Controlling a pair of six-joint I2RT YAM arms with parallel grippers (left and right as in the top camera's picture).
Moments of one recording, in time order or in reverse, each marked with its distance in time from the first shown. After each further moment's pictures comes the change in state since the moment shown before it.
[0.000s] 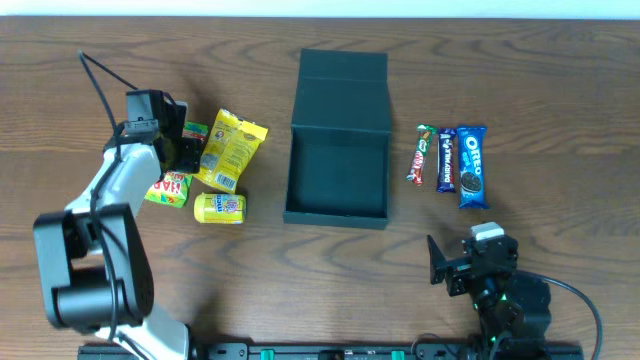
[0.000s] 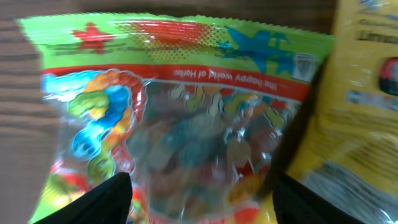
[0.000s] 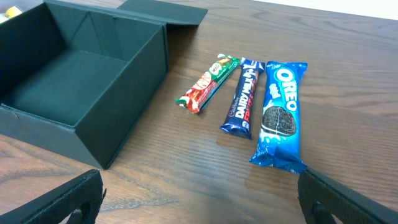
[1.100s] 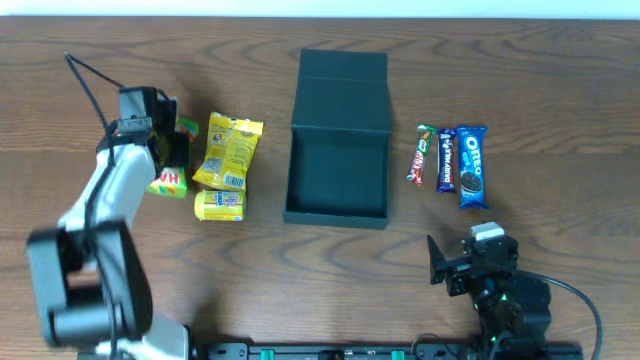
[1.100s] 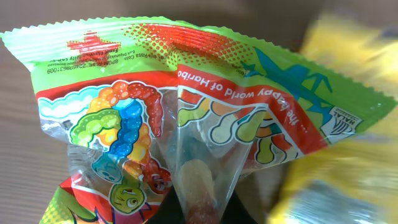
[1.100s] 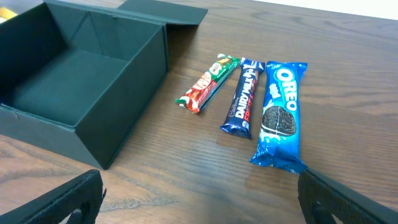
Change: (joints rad) left arm -0.011 -0.148 0.012 -0.045 -0.001 -0.086; right arm 0.000 0.000 0.000 0.000 0.000 0.000
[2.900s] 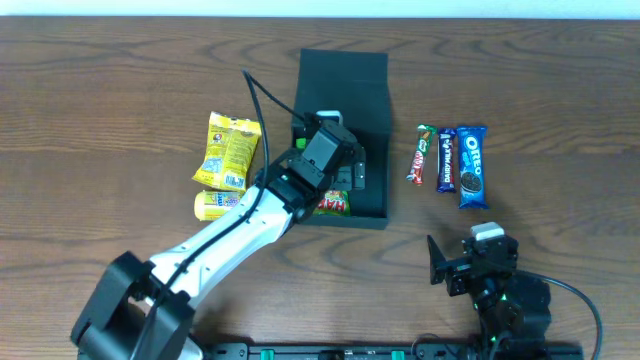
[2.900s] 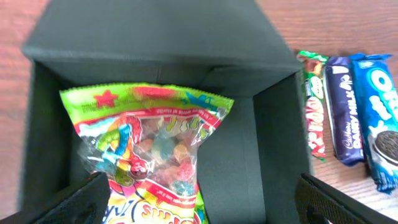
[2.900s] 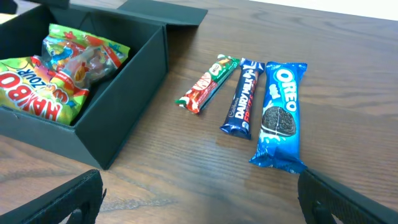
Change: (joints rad) left arm -0.813 -0.045 0.001 0.133 -0.082 -0.698; right arm 0.000 0.000 0.000 0.007 0.000 0.000
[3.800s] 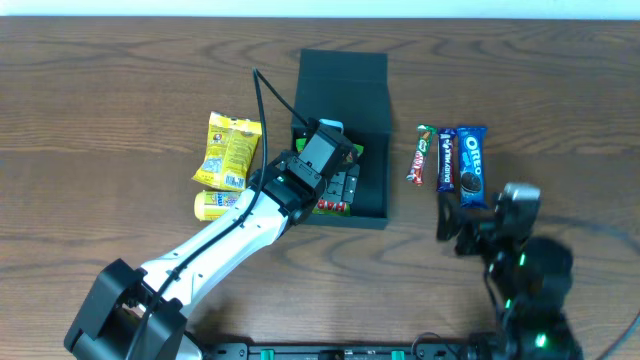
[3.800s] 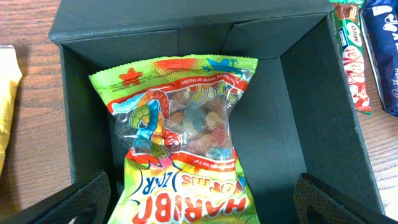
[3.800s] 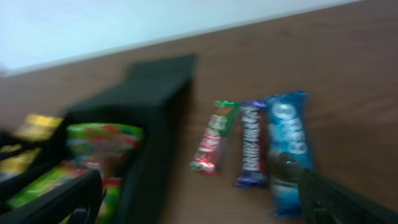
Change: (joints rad) left arm 0.001 -0.023 0.000 -0.132 -0.018 0.157; right arm -0.064 0.529 0.270 0.249 -0.004 0.303
